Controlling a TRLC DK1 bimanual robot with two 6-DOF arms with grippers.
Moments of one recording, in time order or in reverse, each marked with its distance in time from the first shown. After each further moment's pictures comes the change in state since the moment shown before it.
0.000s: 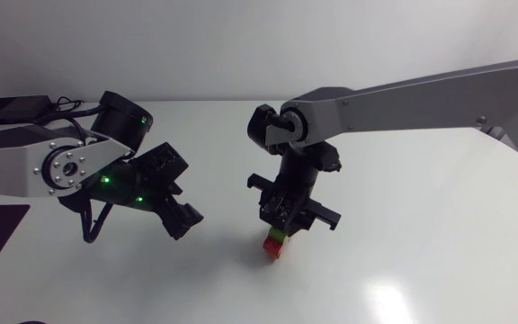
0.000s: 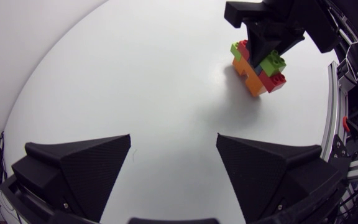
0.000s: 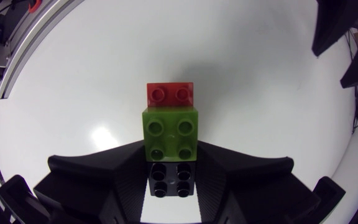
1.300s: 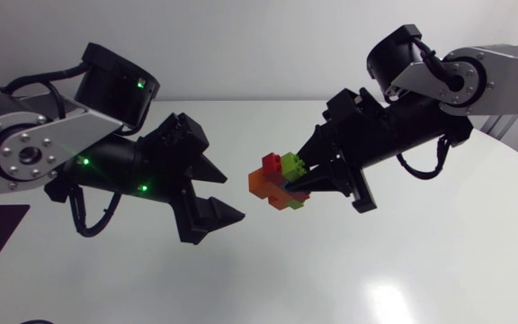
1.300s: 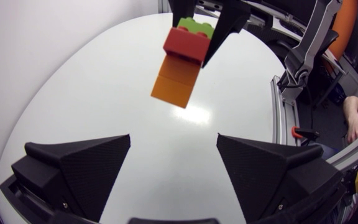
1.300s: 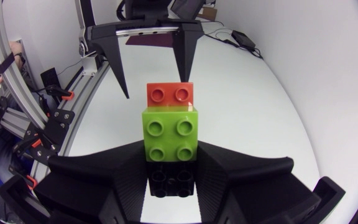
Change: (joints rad) left arm -0.166 -0.117 0.110 -0.055 0.255 0.003; right arm -0.299 -0.470 -0.280 0.283 -0.705 0.810
